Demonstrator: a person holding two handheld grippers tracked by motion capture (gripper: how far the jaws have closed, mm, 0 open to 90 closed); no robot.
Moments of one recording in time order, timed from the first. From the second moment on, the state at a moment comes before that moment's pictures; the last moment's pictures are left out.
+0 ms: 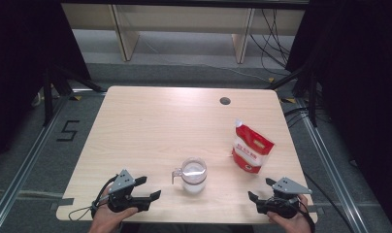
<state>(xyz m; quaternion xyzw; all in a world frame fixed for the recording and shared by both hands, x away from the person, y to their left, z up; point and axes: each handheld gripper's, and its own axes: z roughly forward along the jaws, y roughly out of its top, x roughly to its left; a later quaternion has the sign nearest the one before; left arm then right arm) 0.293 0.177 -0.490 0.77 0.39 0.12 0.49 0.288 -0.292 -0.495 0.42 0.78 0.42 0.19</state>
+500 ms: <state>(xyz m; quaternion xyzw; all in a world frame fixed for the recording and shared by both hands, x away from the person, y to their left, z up) 0.291 0.177 -0.498 0.78 0.40 0.11 0.47 0.286 -0.290 -0.499 0.42 0.79 0.41 0.18</state>
